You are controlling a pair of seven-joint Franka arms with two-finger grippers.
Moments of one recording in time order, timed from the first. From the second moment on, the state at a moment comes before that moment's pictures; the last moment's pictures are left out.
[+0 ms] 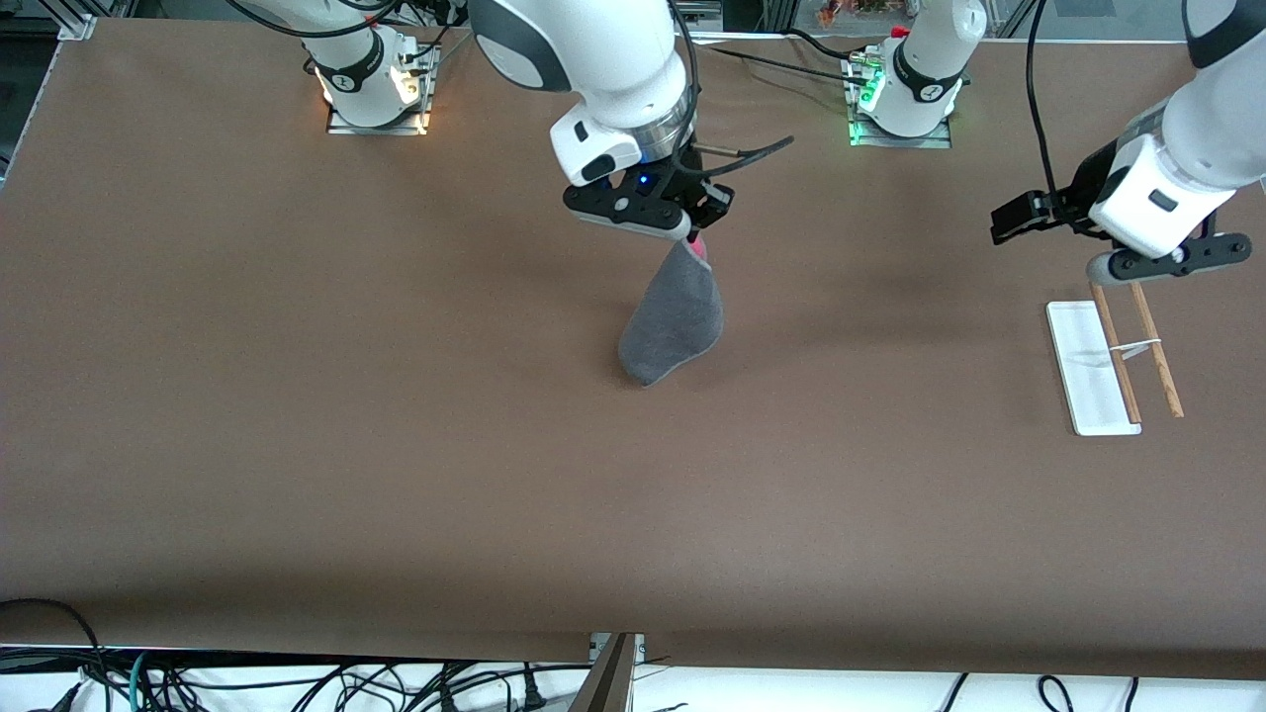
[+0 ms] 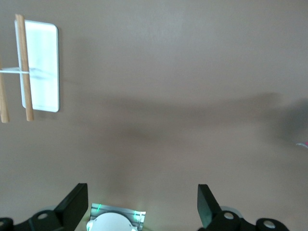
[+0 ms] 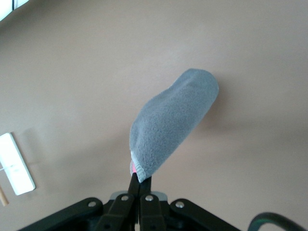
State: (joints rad) left arm 0.04 0.07 -0.15 -1.60 -0.04 1.44 -0.30; right arm 0.48 0.62 0.59 -1.05 -0.24 1.86 1.35
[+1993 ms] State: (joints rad) left arm 0.04 0.14 -0.16 -2.07 -0.67 2.01 0.96; right arm 0.53 0.61 0.62 -1.03 -0.24 2.11 1.36
